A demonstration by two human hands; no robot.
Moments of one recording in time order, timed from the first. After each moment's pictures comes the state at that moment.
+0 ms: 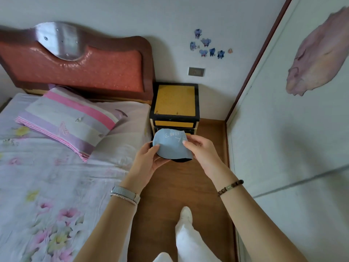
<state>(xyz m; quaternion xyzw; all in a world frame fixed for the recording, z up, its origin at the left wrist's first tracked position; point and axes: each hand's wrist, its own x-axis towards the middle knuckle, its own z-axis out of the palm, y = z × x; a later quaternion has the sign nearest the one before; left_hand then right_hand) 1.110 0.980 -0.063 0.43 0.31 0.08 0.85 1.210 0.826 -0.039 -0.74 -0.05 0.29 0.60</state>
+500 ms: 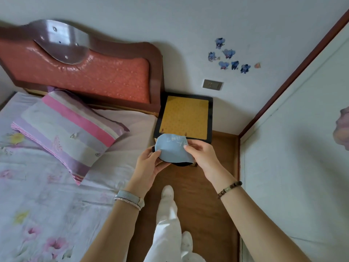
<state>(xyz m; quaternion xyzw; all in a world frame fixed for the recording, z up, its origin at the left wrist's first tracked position) 1.286 1.084 -0.101 0.40 0.41 0.11 0.81 1.400 0.945 -0.070 -0.76 -0.04 0.33 0.55</state>
